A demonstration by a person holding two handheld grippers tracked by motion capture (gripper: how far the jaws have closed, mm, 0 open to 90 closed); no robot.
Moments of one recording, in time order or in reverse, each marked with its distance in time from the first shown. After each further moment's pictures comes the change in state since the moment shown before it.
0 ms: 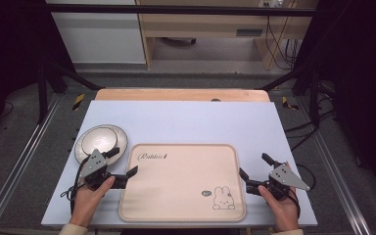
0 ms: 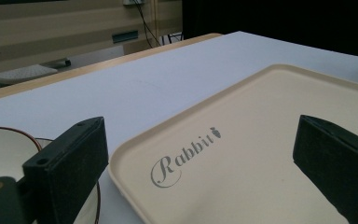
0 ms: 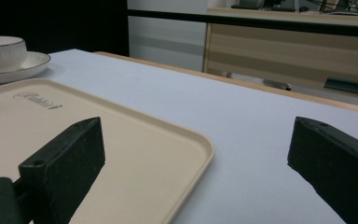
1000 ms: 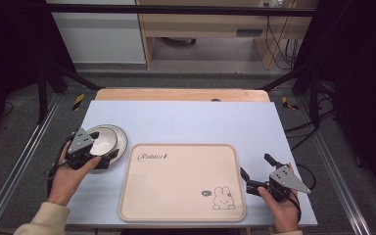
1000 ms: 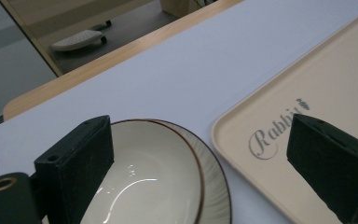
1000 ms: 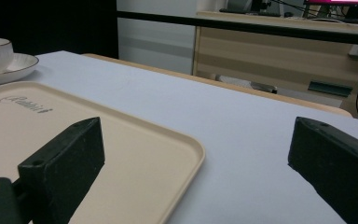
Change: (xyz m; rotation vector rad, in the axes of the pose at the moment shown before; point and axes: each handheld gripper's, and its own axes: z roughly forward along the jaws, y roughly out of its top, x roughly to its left) left arm 0.057 0.045 -0.016 0.240 0.154 0.096; right arm 0.005 0.005 -0.006 -0.006 -0.052 -0.016
